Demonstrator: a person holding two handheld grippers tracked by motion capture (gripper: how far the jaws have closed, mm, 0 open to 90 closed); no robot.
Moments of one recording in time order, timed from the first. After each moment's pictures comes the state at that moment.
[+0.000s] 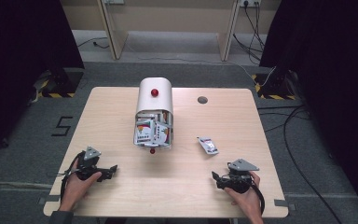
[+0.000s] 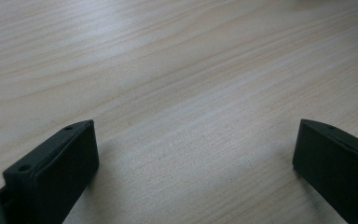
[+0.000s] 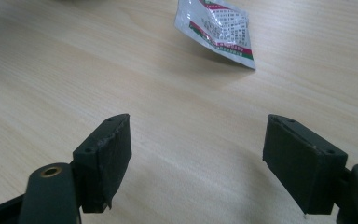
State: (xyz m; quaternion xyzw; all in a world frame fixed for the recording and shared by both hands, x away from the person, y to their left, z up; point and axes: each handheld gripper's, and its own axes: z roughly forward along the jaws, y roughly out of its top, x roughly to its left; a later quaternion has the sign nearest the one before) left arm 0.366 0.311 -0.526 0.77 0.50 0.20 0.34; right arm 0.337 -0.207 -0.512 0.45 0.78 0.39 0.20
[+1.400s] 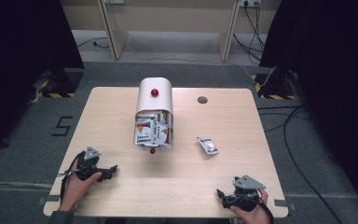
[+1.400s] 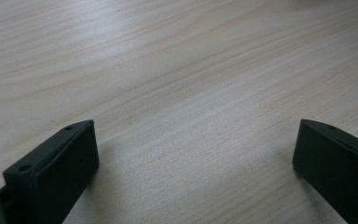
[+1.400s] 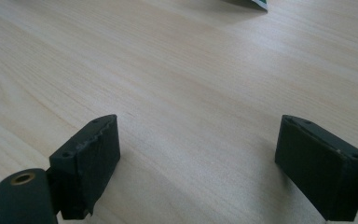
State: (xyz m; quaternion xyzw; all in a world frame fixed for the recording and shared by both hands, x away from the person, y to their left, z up) left arm 0.366 0.311 -0.526 0.77 0.50 0.20 0.34; right arm 0.288 -0.222 -0.522 0.43 0.80 0.37 0.20
